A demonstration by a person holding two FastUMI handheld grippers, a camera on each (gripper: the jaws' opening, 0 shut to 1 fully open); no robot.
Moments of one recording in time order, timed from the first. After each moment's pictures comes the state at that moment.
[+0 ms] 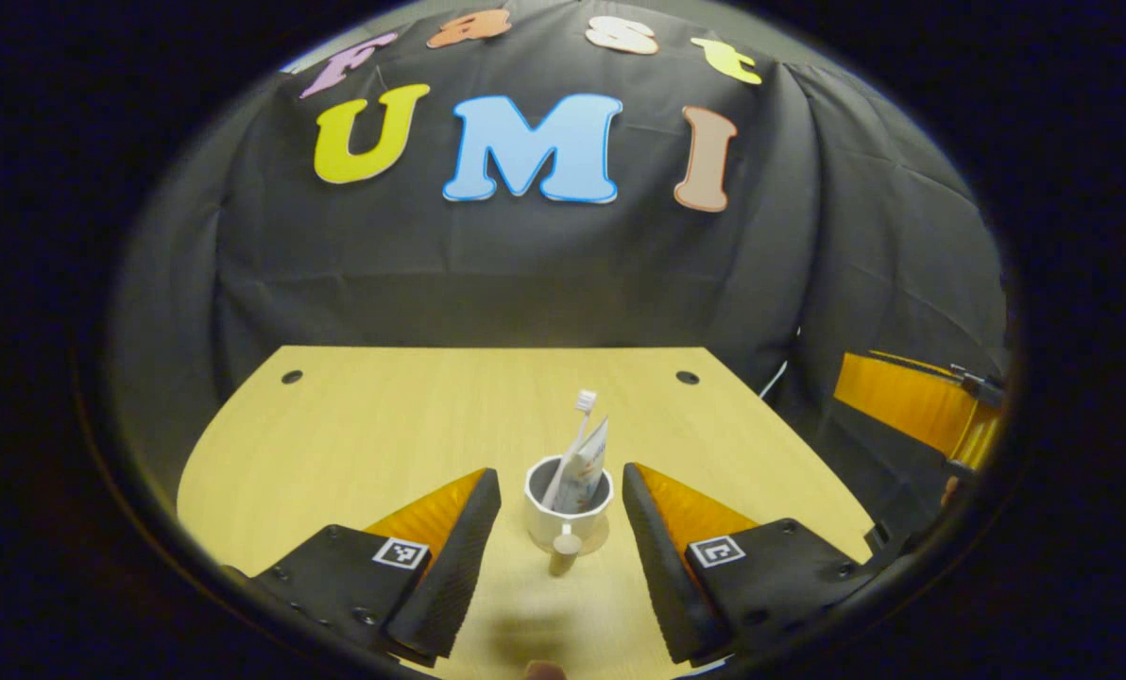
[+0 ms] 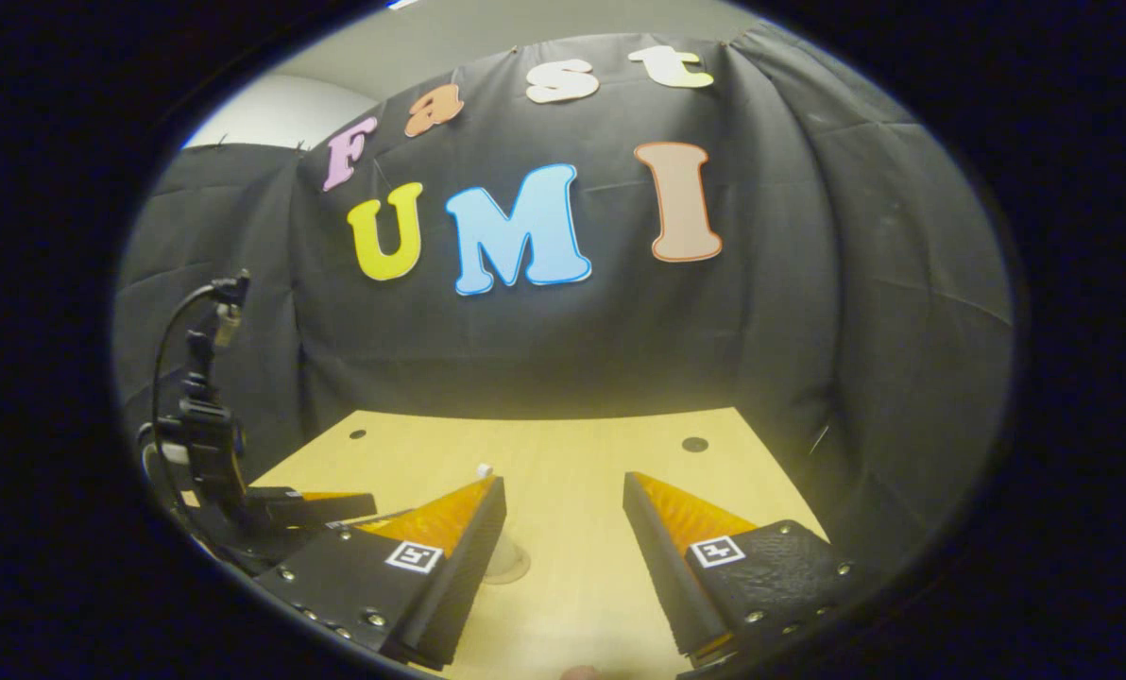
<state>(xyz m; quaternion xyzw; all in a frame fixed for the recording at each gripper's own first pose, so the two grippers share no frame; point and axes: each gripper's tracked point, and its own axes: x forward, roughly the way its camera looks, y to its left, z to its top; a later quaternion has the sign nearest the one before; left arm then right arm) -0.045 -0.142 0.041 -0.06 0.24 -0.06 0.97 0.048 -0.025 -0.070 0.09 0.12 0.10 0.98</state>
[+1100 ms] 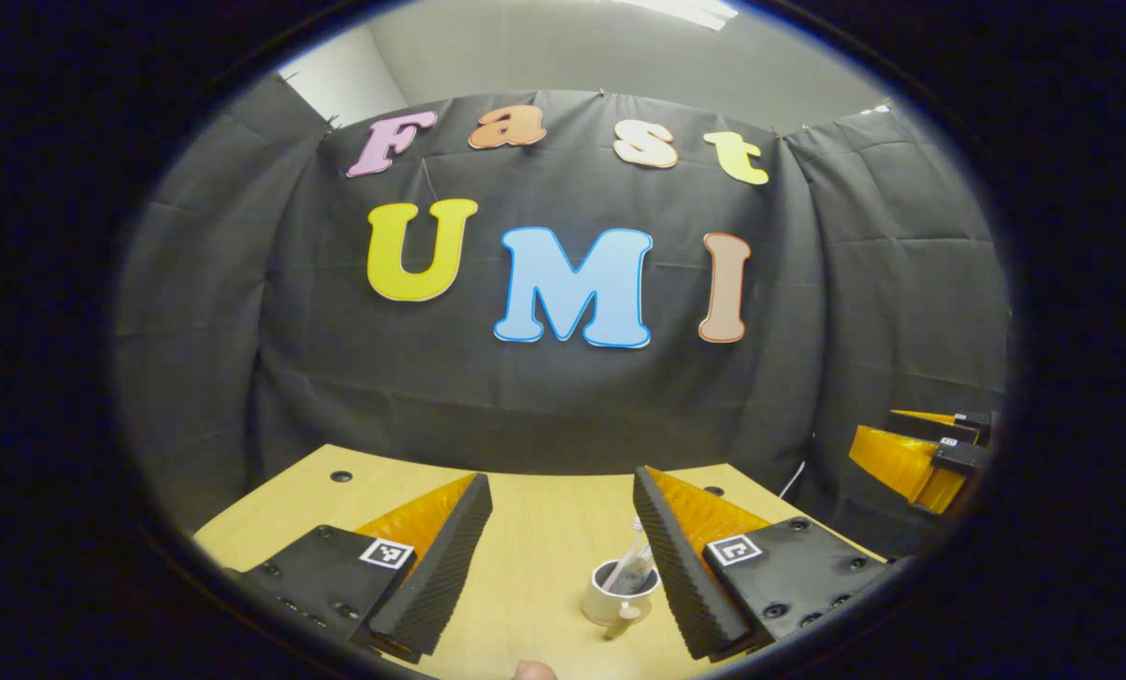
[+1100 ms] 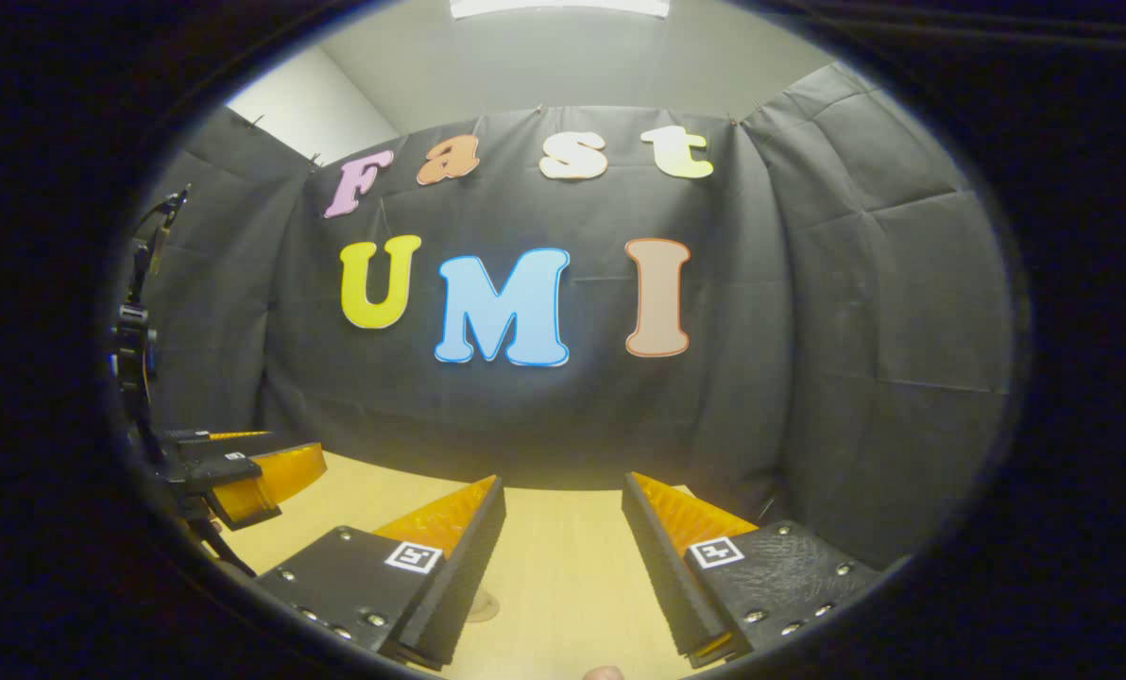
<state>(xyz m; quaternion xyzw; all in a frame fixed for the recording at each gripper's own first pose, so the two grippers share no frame) -0.043 -0.079 0.135 -0.06 0.05 -0.03 1.00 0.020 -0.026 -0.005 0.04 -0.01 0.02 1.00</state>
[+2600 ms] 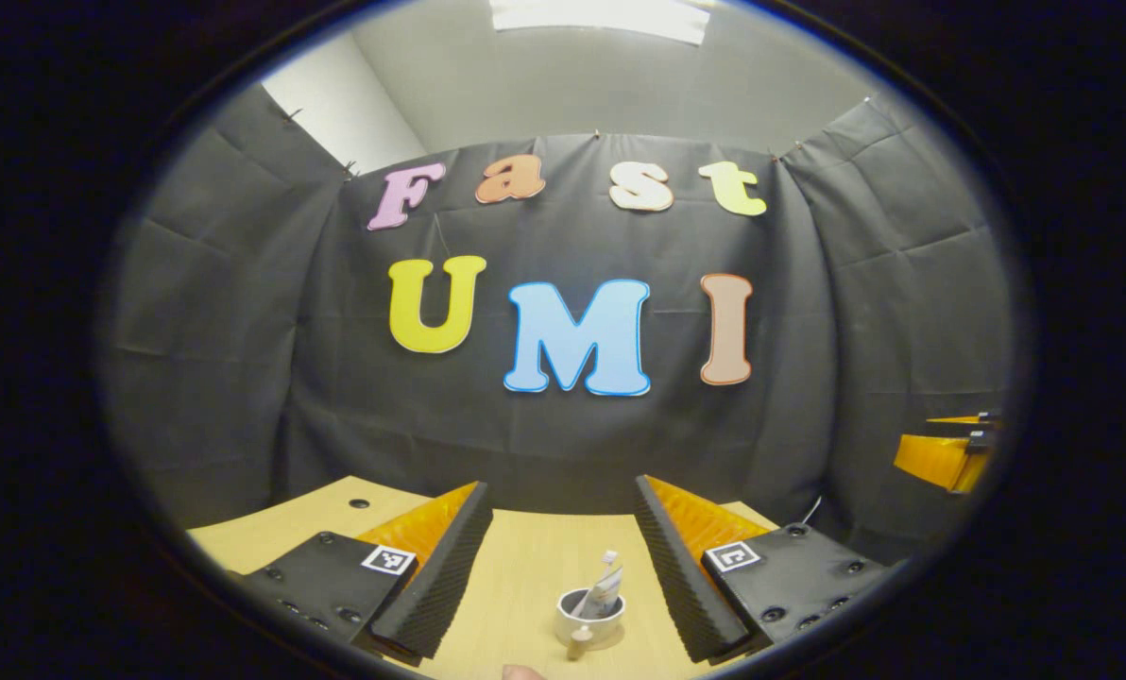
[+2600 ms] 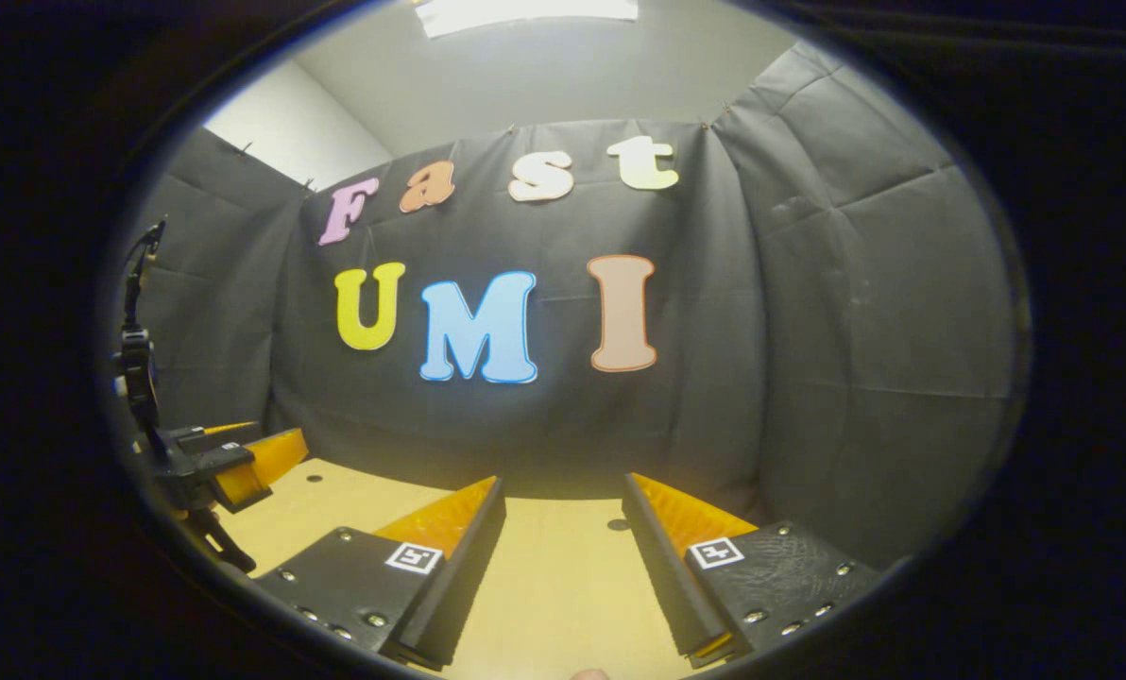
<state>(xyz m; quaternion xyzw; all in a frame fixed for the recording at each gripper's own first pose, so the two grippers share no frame) -0.066 -0.141 0.174 -0.05 -0.02 0.03 1.00 0.000 -0.120 -0.003 0.06 -0.02 0.03 1.00</state>
